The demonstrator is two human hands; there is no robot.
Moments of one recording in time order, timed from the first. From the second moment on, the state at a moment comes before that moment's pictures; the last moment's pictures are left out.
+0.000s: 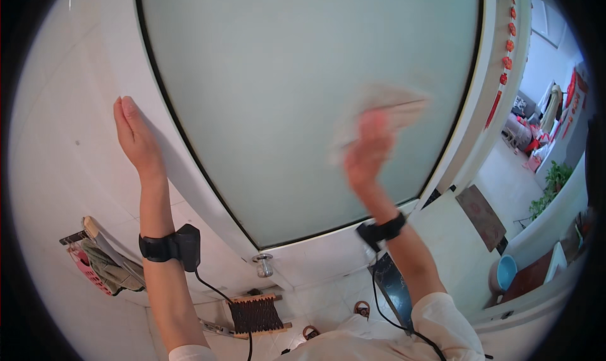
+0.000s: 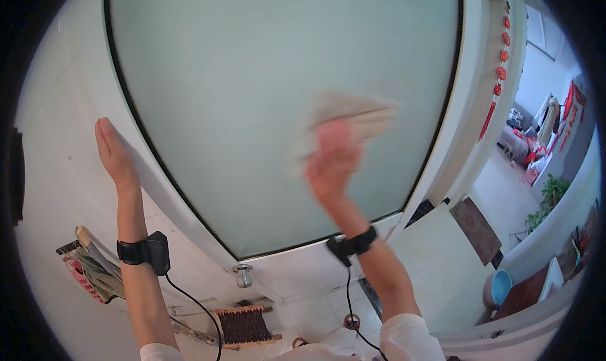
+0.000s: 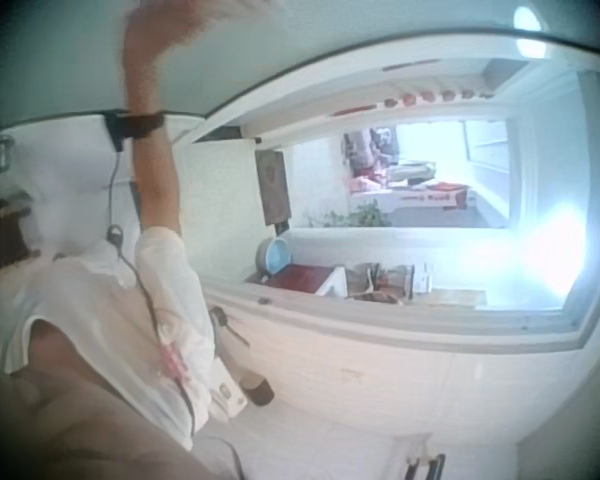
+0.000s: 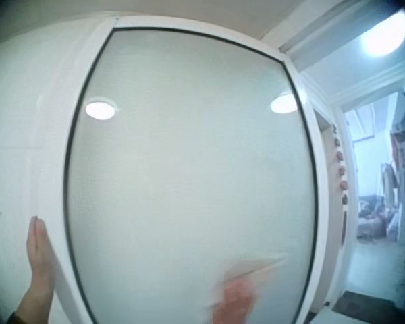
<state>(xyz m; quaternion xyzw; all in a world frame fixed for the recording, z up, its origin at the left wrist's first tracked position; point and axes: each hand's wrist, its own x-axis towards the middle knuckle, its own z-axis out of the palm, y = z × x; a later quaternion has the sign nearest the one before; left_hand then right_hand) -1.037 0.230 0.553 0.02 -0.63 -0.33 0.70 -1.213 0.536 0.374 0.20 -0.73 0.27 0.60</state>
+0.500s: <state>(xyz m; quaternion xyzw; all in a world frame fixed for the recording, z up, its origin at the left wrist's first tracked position) -1.036 0.230 0.554 -0.03 -0.63 -0.32 0.71 -1.180 0.554 0.383 0.32 -0.67 0.38 0.54</state>
